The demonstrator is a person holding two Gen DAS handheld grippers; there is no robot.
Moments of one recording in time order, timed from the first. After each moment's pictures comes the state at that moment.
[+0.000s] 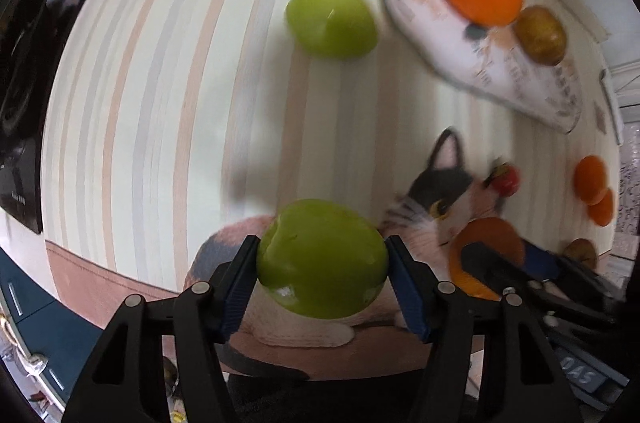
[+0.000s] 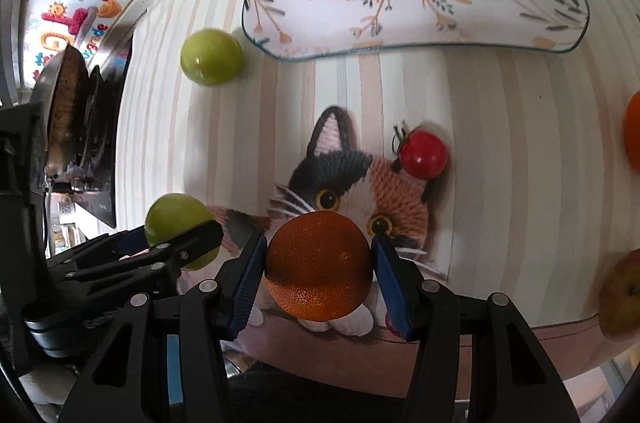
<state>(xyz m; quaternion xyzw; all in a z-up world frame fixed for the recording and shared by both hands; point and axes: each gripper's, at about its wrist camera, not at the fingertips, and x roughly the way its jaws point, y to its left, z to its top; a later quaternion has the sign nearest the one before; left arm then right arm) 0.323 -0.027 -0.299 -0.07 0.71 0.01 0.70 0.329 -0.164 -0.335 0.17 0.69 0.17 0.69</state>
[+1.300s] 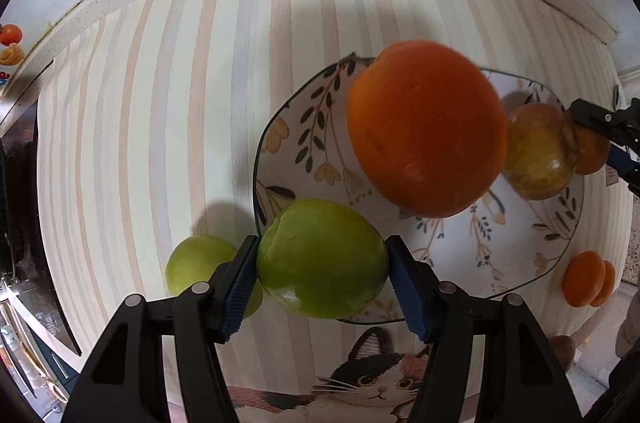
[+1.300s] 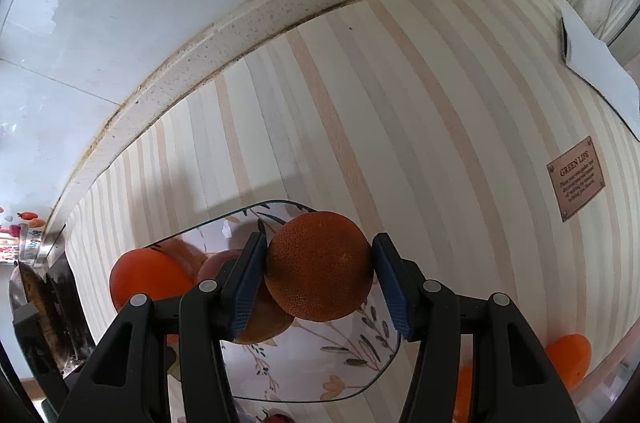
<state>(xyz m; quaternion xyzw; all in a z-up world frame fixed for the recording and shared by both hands) 0.497 -0.079 -0.328 0.02 0.71 -0.01 0.70 0.543 -0.325 -0.325 0.22 0.63 -0.03 0.74</state>
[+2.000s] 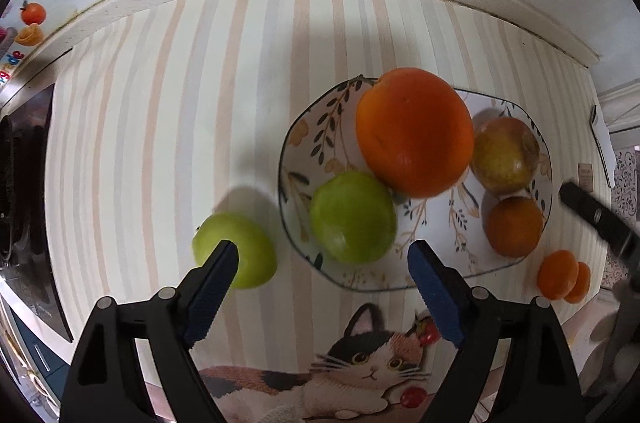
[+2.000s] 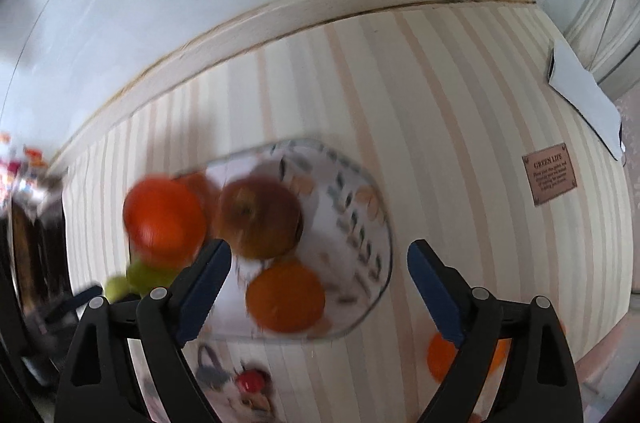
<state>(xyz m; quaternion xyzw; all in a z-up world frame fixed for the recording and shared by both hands) 0.476 -0.050 -0.286 -0.02 0.69 -0.01 0.73 0.478 -0.293 -0.287 0.13 0.62 0.02 0.77</state>
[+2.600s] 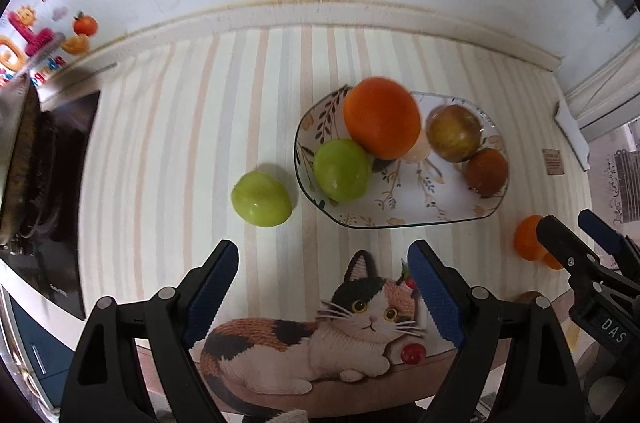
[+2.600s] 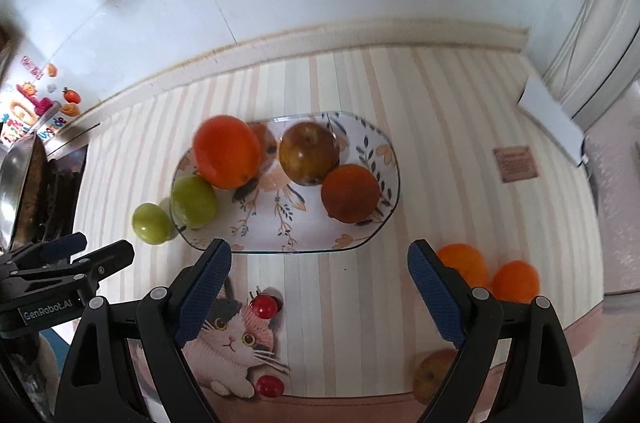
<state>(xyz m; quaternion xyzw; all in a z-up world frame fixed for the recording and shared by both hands) 0.400 -0.051 -0.201 -0.01 0.62 -0.01 0.79 0.379 -0.266 -0.205 0.07 0.55 0.04 0.83</state>
